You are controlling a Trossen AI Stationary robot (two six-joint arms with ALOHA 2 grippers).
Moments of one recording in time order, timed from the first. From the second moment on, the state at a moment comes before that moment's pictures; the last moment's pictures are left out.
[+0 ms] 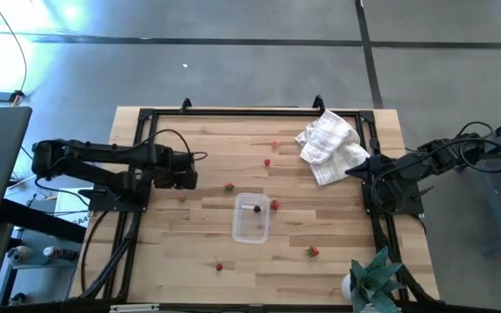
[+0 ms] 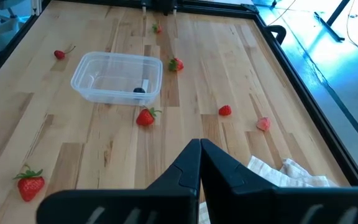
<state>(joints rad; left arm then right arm) 0.25 1.15 0.68 -1.04 0.03 -1.40 0.43 0.43 0.80 -0.97 0.48 0.16</state>
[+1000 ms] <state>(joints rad) 0.09 1.30 0.68 -0.98 -0.01 -1.88 0.43 0.43 0.80 -0.97 0.48 0.16</state>
